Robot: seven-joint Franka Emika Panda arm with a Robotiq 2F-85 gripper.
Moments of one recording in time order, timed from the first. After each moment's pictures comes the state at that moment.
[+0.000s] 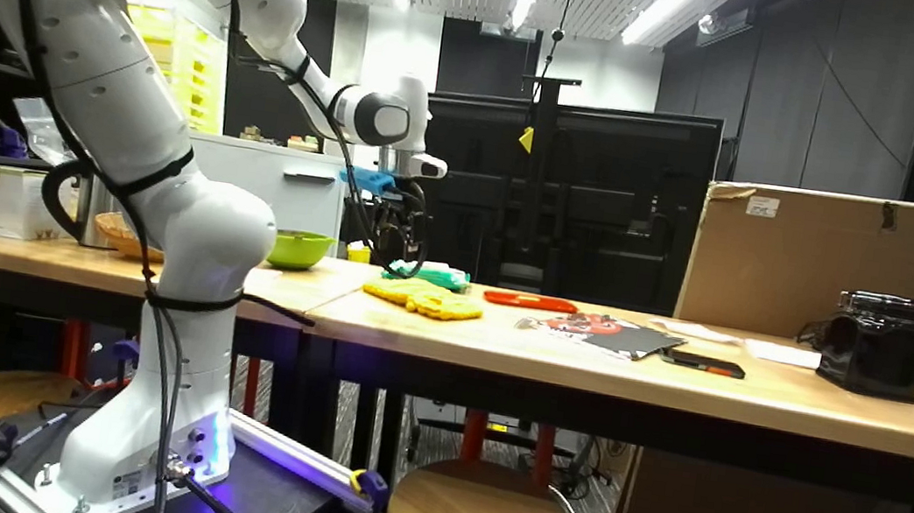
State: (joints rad) arm -0.12 -0.63 -0.08 -2.69 0.06 2.26 0.13
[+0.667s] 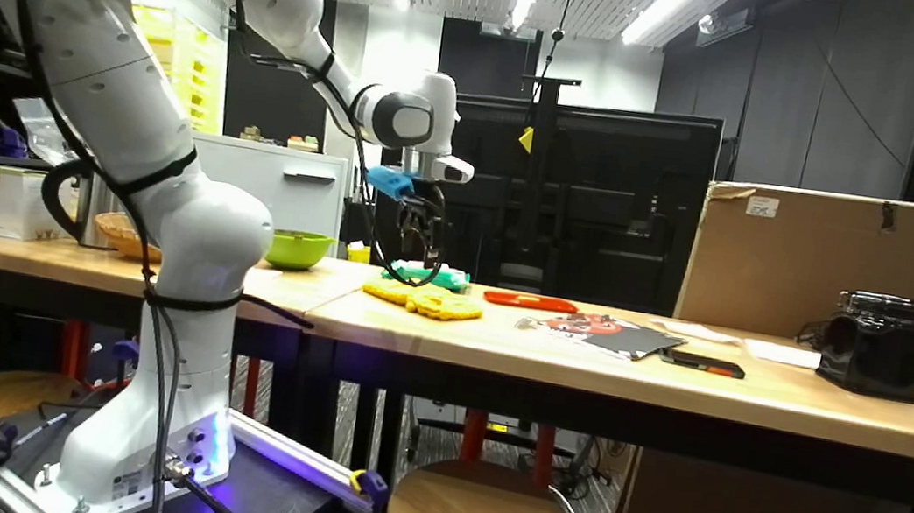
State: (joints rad) arm -0.18 -0.60 -0.18 -2.66 0.07 2.26 0.12
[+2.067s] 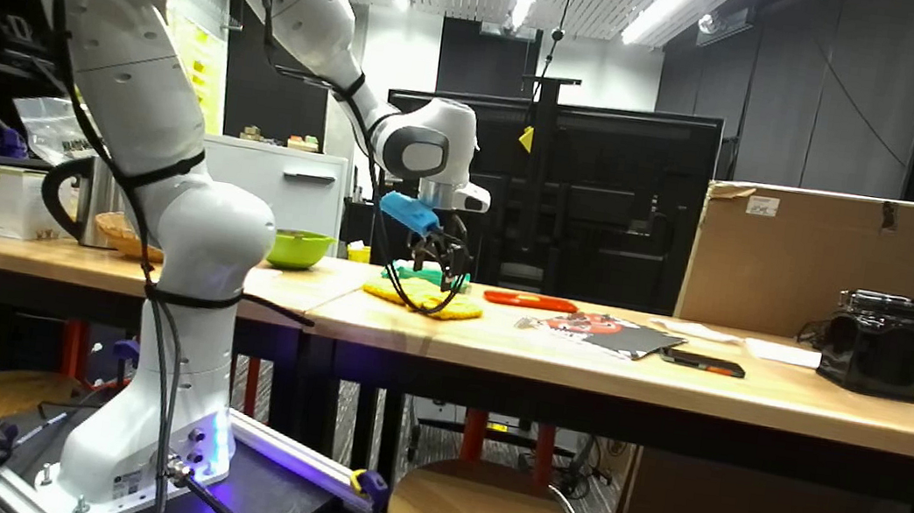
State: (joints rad) arm -0.14 -0.47 -0.30 -2.67 0.19 2.43 -0.20
